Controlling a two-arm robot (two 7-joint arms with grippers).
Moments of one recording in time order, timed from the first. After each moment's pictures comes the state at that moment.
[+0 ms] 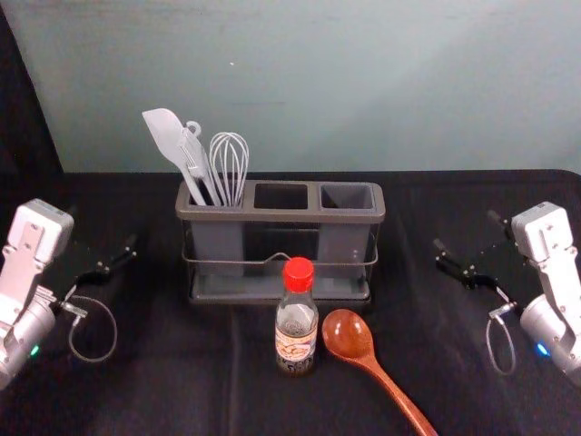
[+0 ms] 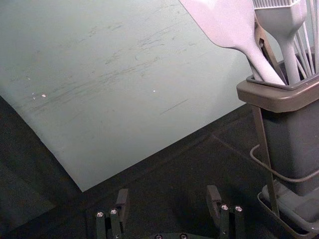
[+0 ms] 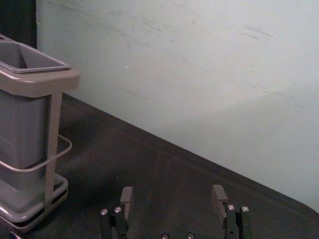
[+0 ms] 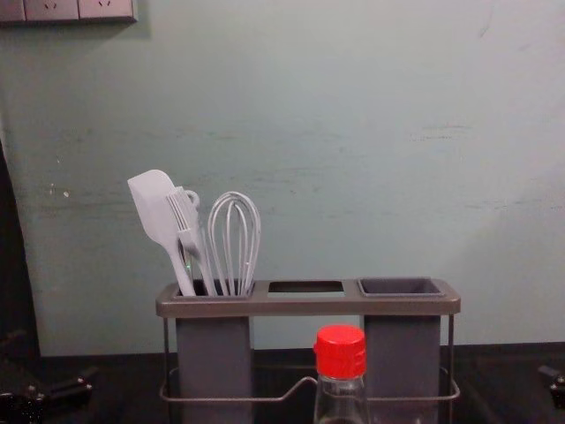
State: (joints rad) left arm -0.20 0.60 0.45 -1.41 -0.25 -0.12 0.03; right arm 0.20 0.60 -0.45 -1.41 0.25 -0.12 -0.03
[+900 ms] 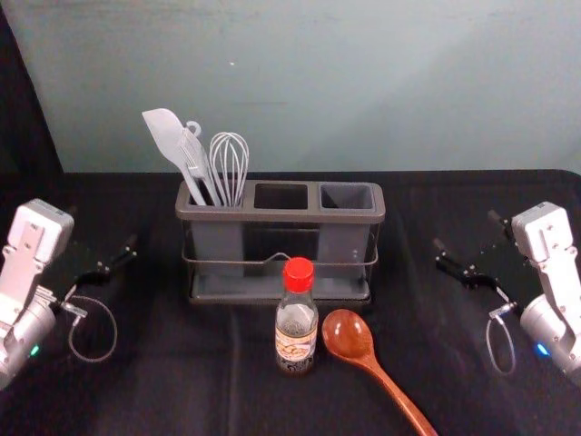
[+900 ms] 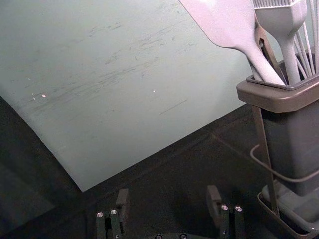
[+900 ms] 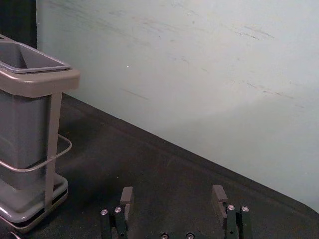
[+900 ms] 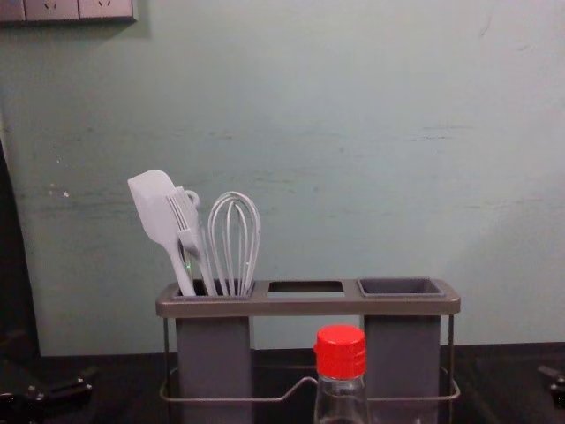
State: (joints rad) left arm -0.20 0.60 0.45 -1.41 -0.25 -0.12 0.03; right arm 0.20 0.60 -0.45 -1.41 0.25 -0.12 -0.03
